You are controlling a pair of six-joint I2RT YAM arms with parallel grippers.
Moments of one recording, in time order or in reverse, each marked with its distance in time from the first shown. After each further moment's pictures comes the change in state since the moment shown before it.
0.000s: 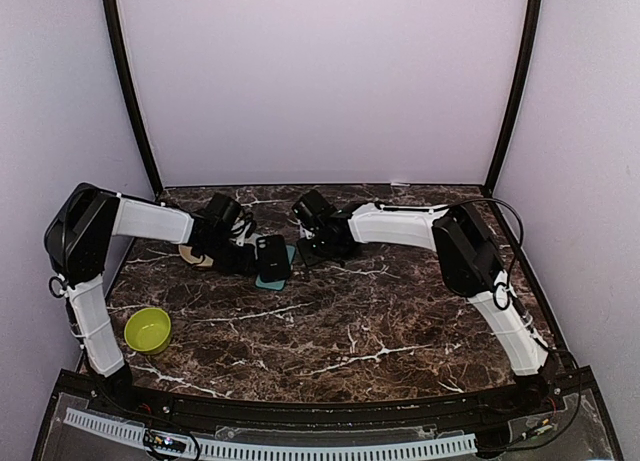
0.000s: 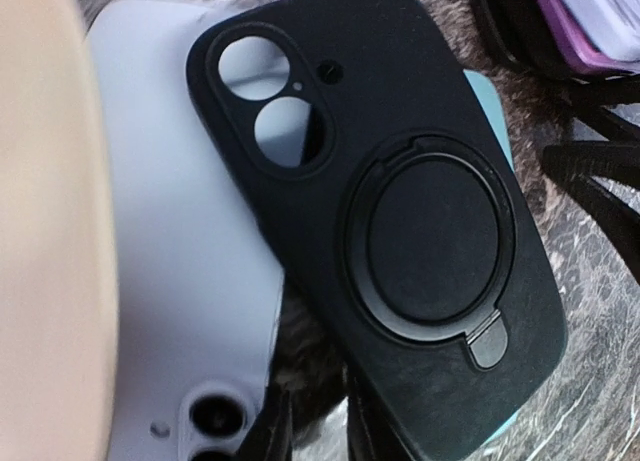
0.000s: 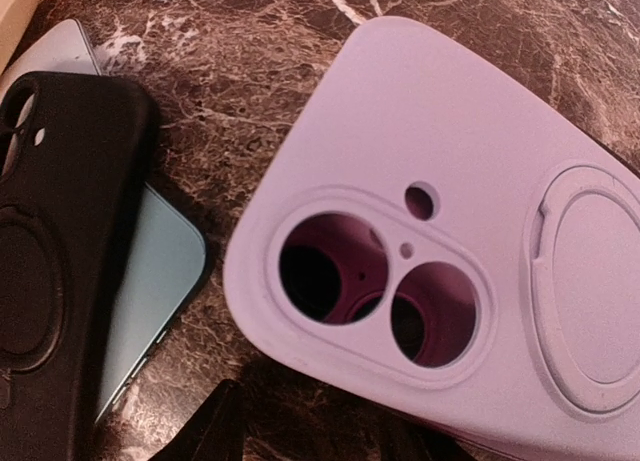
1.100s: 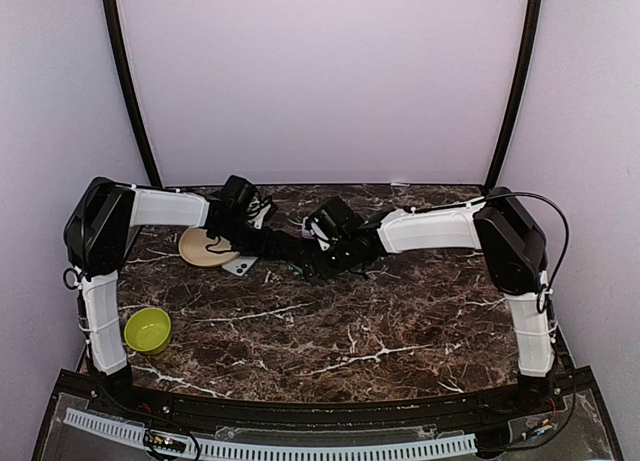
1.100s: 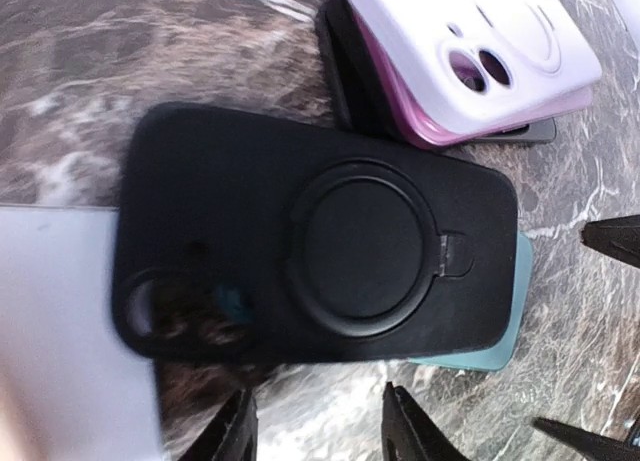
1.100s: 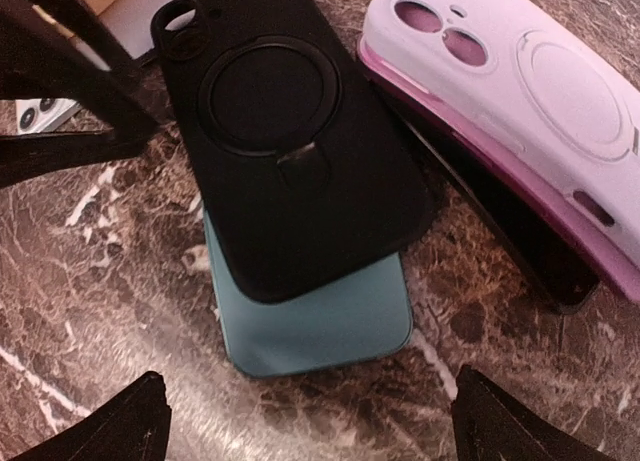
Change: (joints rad) left arm -0.035 0.142 0.256 -0.046 0.127 0.061; right arm 0.040 -0.345 -0.497 0.195 -0.079 -0.030
